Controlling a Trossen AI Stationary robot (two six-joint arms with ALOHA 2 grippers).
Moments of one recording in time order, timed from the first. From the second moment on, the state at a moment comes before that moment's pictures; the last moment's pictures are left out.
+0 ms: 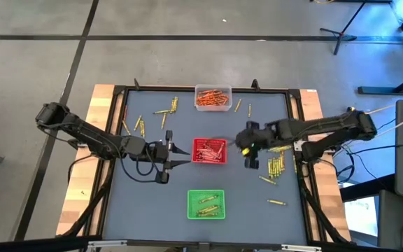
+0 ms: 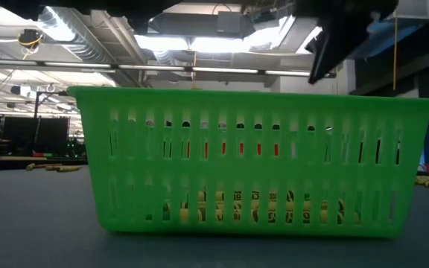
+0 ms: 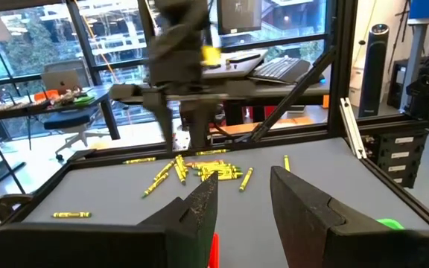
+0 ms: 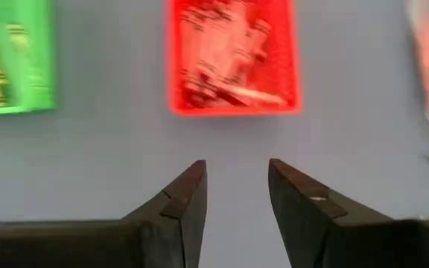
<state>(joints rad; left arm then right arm) -0.28 1.23 0.55 0.64 -0.27 0.09 0.13 1.35 1.13 -0.87 0.12 0.13</state>
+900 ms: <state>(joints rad) -0.28 1.23 0.55 0.64 -0.27 0.09 -0.34 1.27 0.89 -0.98 0.17 0.21</state>
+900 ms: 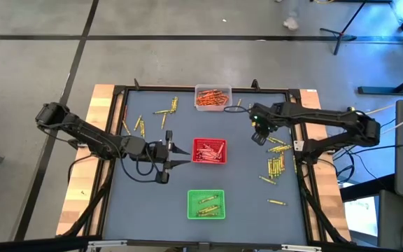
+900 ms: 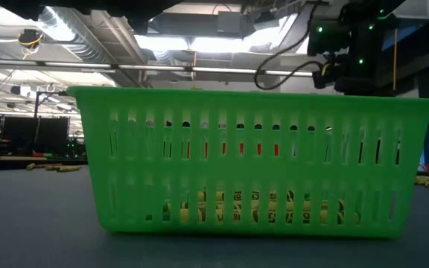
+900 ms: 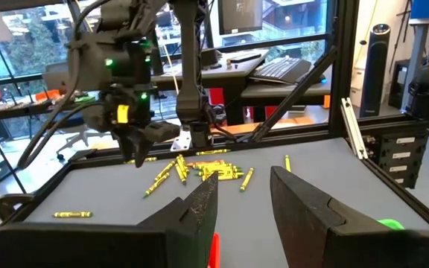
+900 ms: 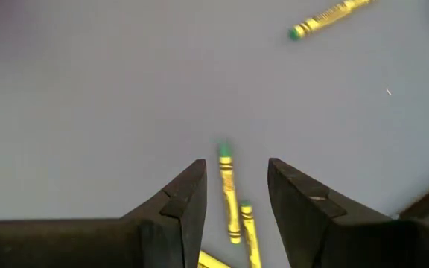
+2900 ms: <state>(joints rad) -0.28 1.23 0.55 0.64 -0.28 0.09 -0.43 1.43 0.80 -0.78 -0.02 -0.02</state>
